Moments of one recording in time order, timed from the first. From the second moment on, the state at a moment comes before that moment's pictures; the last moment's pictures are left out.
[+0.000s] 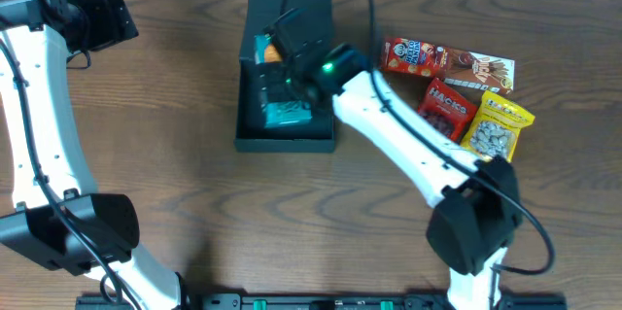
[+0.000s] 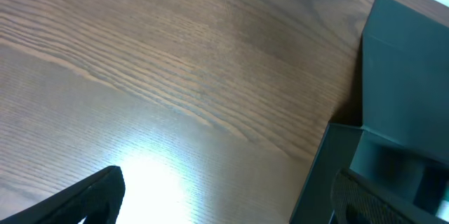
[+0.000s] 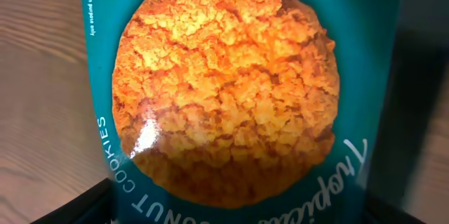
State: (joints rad) left arm 0.26 1.87 2.10 -1.32 0.07 -0.14; right arm 0.71 2.02 1.81 -0.79 -0.01 0.56
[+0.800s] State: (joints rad) left arm 0.26 1.87 2.10 -1.31 0.10 -0.15; right arm 0.76 2.15 1.82 -0.72 0.04 0.73
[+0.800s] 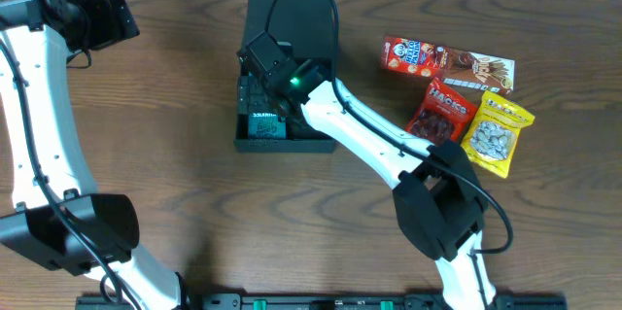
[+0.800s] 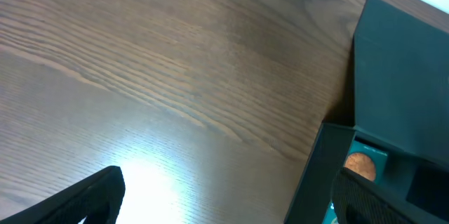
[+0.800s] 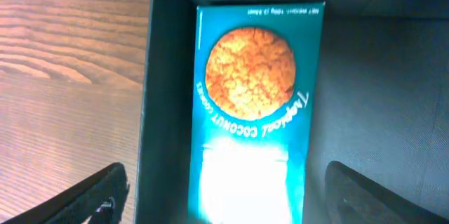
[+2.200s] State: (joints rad) left arm 0.26 1.87 2.10 -1.31 0.10 -0.15; right arm 0.69 2.32 1.85 -0.82 -0.08 0.51
